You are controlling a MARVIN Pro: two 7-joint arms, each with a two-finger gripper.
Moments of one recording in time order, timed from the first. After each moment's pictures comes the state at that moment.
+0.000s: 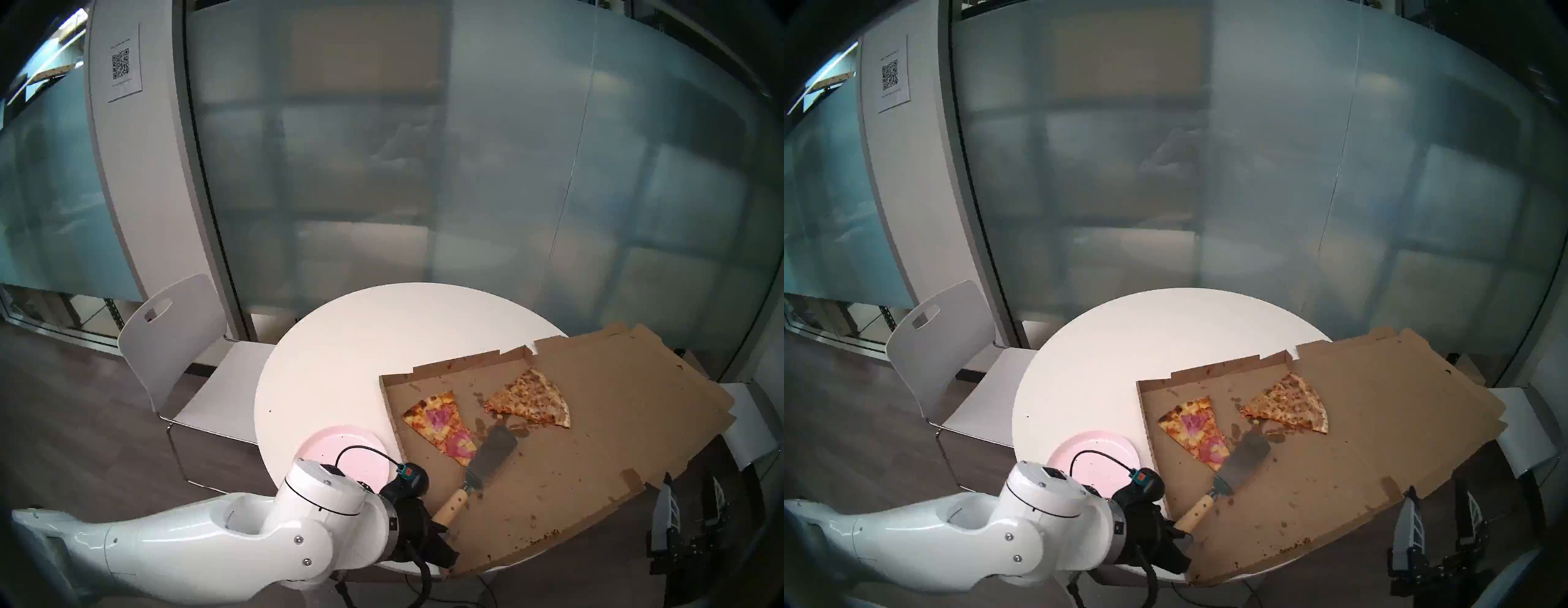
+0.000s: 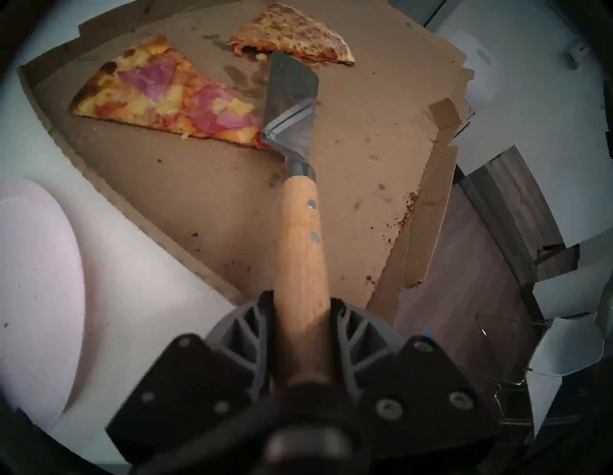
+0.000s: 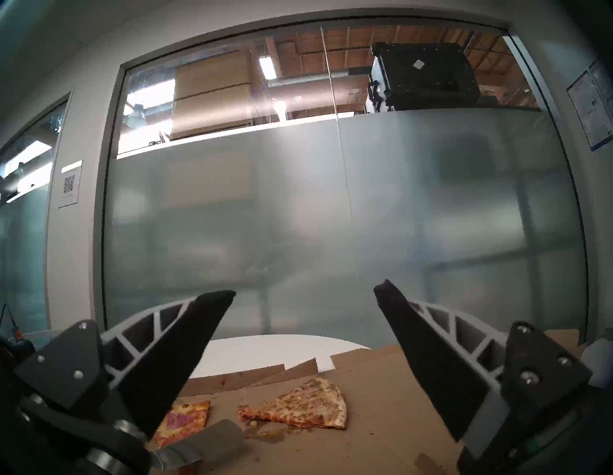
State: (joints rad) left arm 1.36 -0.76 -0.53 -2.29 -1.47 0.73 0.68; right arm -2.71 -1.84 2.17 -2.18 0.86 -0.65 0.90
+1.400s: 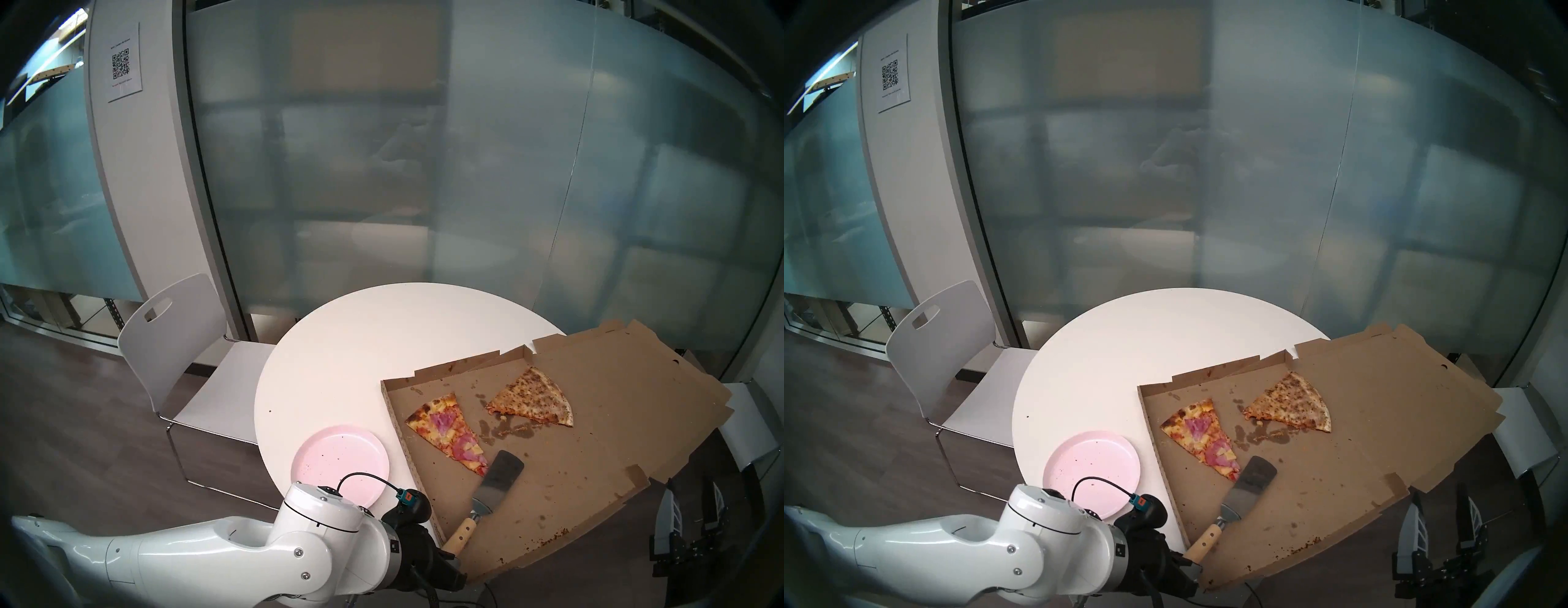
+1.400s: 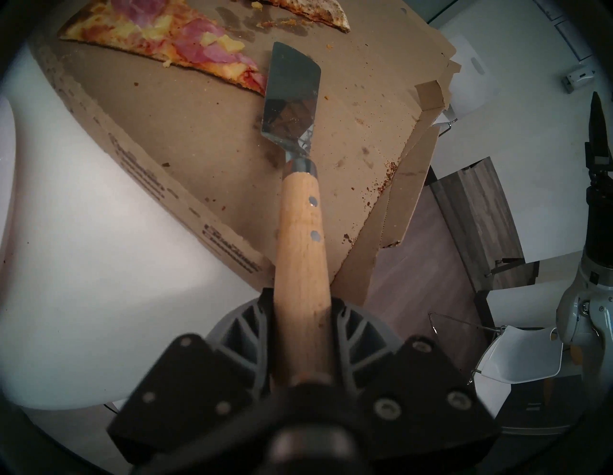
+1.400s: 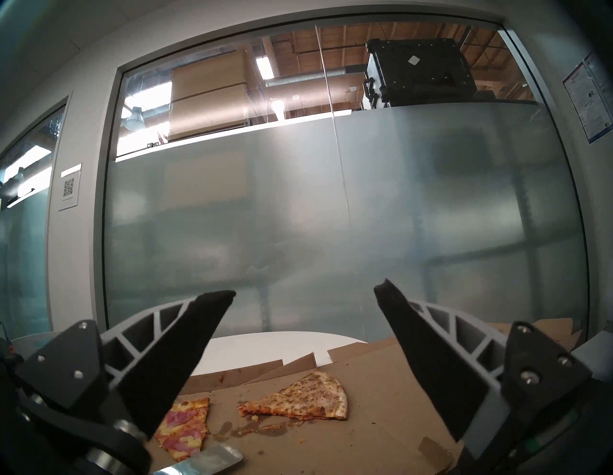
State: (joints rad) left arm 1.39 -0.79 -0.49 -2.28 -1.56 0.68 0.69; right arm -2.68 -1.81 2.18 -2.11 0.88 -0.63 0.93
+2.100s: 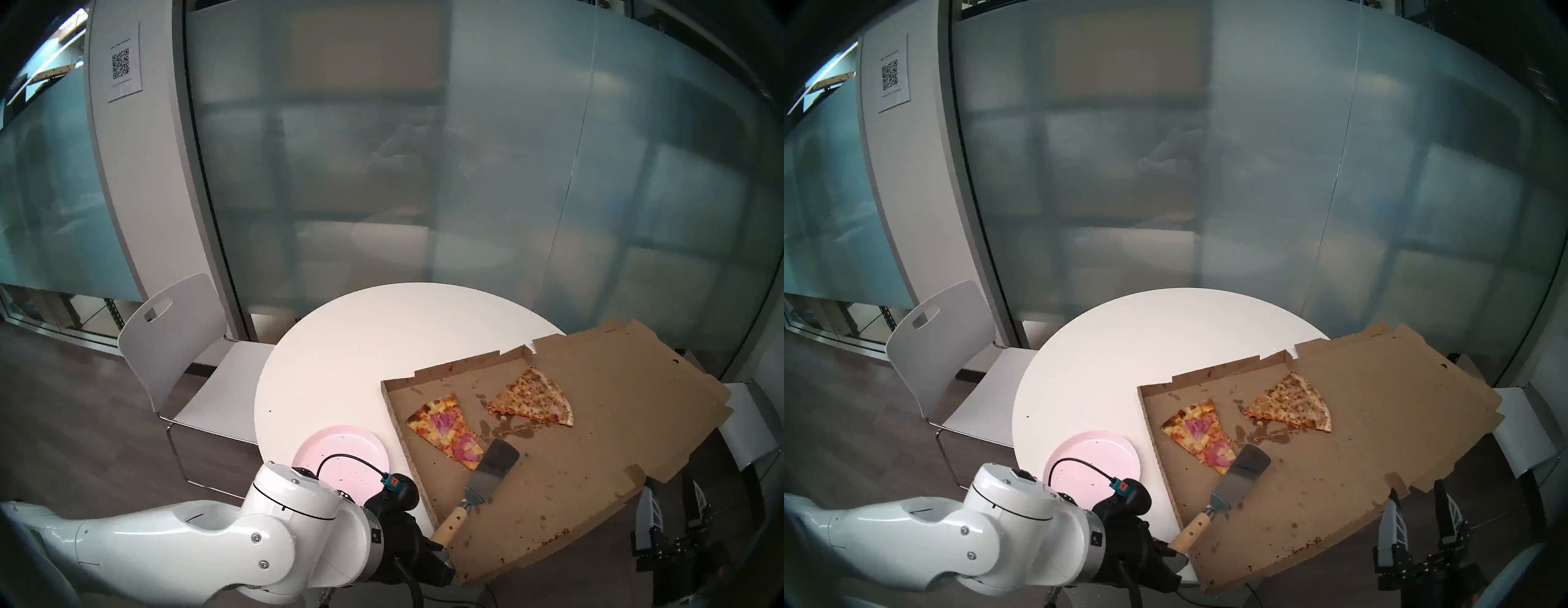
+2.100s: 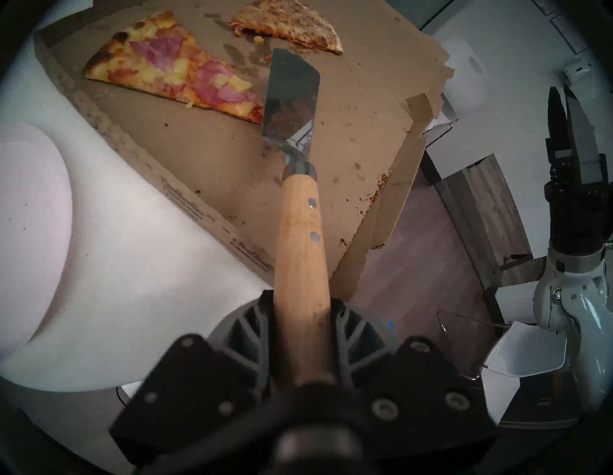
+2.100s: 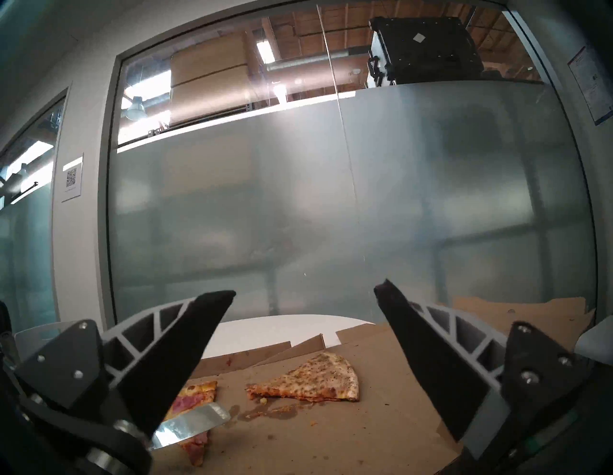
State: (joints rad) left arm 1.40 -0.67 -0.57 -2.41 -1.65 0.68 0.76; right arm -2.63 -1.79 2.16 -2.09 0.76 -0.59 0.88
